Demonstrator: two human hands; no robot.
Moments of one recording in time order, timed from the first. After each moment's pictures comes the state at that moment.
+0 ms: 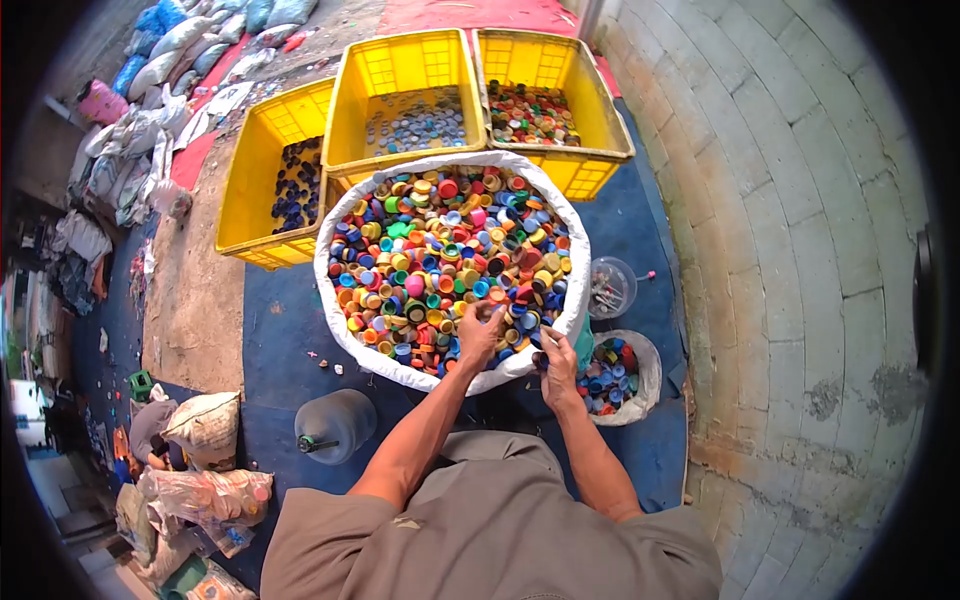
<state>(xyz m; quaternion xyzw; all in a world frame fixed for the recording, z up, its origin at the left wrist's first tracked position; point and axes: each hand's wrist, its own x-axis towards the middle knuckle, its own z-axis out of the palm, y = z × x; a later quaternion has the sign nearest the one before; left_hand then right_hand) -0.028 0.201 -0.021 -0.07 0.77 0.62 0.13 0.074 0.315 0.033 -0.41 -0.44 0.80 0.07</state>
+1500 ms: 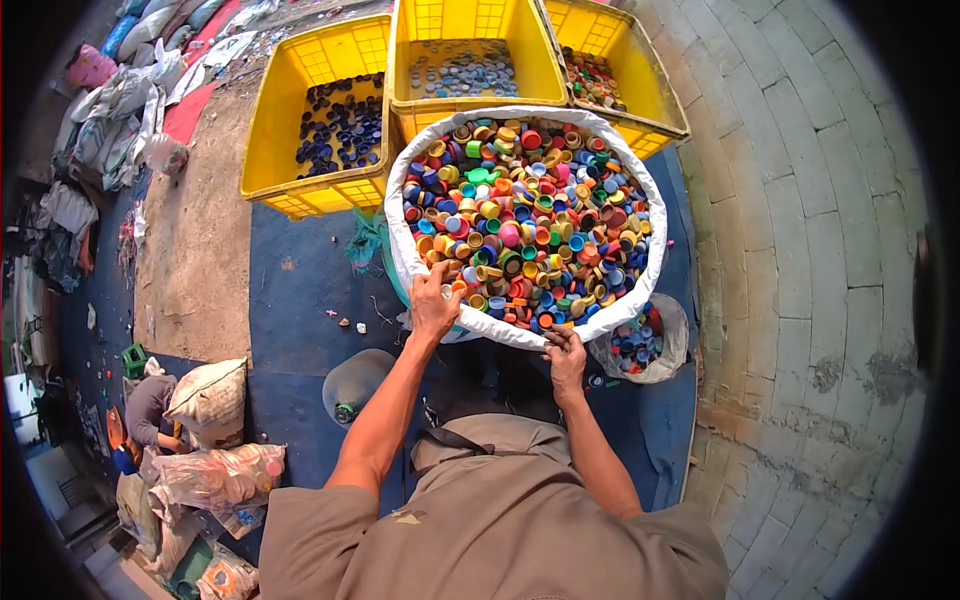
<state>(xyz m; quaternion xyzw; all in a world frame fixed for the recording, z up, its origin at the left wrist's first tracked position) -0.087 -0.073 -0.030 0.16 0.90 0.40 0.00 0.085 0.124 0.009 -0.41 -0.62 0.67 0.05</state>
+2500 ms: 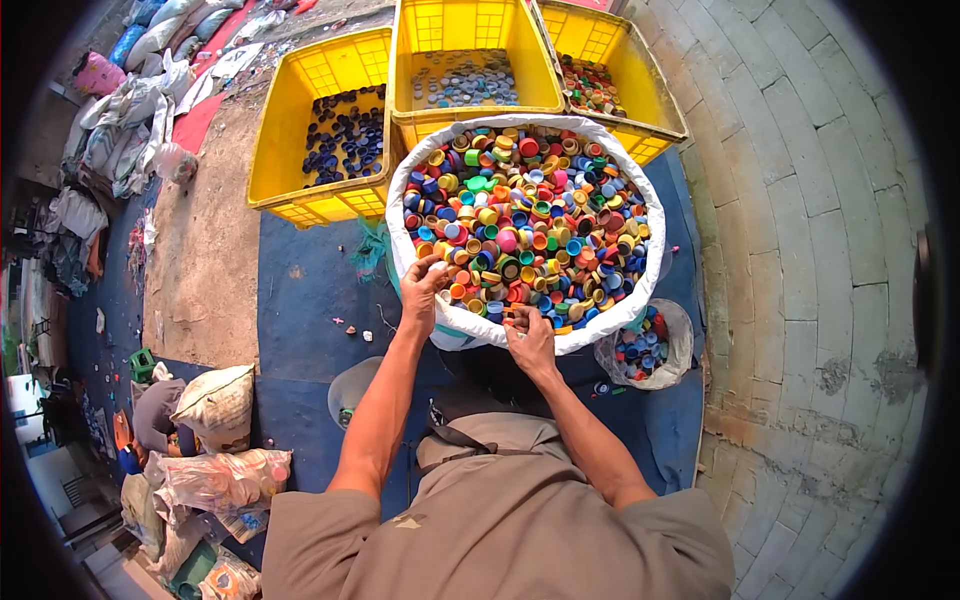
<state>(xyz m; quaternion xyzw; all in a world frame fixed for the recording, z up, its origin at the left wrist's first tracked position) -0.111 -0.071 -0.005 -0.13 0.53 0.82 0.17 0.031 0.100 0.001 -0.23 -0.86 0.46 0.03</state>
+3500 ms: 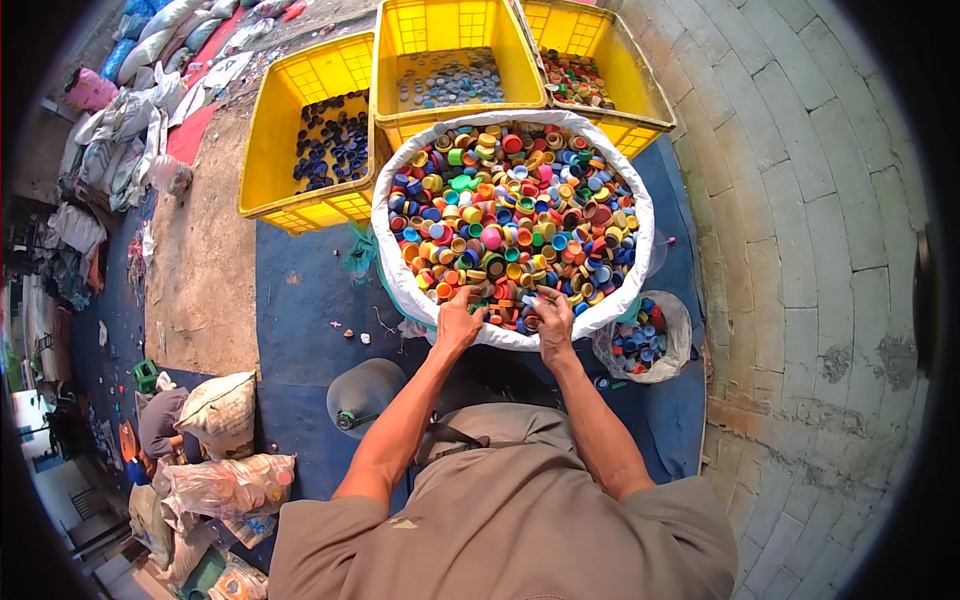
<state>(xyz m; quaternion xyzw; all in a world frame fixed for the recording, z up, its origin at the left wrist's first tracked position) -0.051 -0.014 -0.014 0.10 0.87 0.45 0.18 0.029 0.153 0.008 -0.34 -0.50 0.79 0.07</state>
